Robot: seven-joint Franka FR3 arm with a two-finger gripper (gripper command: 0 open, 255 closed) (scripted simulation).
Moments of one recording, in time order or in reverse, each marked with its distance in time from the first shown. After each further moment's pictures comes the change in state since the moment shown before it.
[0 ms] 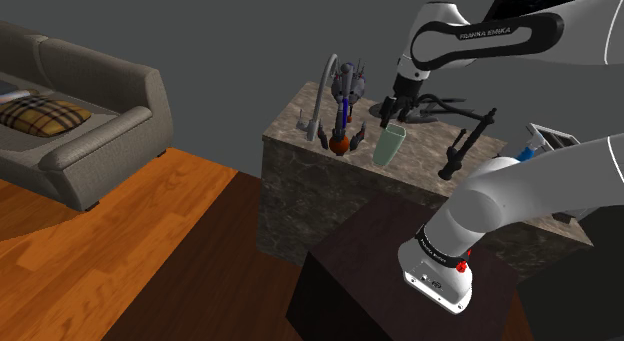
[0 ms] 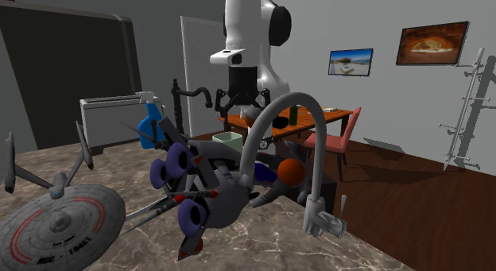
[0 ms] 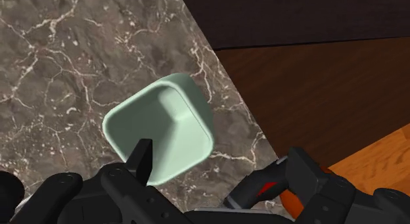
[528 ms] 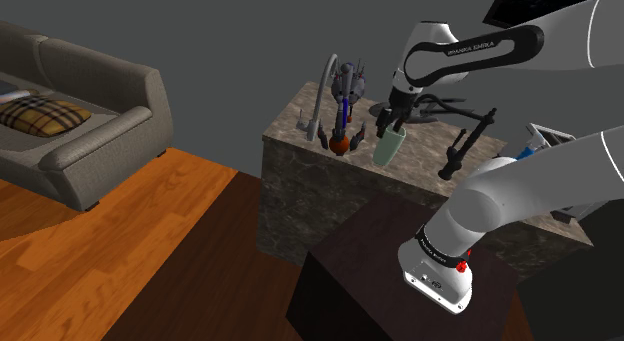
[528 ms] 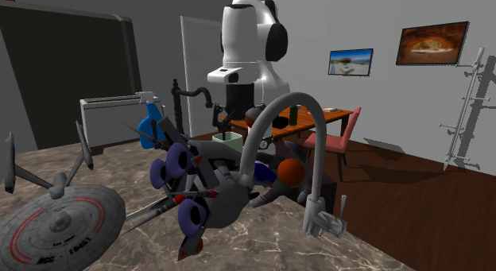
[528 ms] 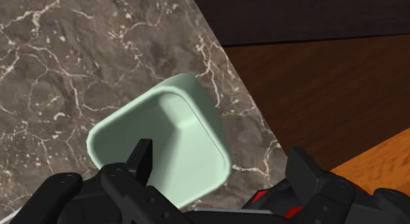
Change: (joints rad) arm -0.008 0.058 -0.034 -0.069 -0.016 0.136 -0.016
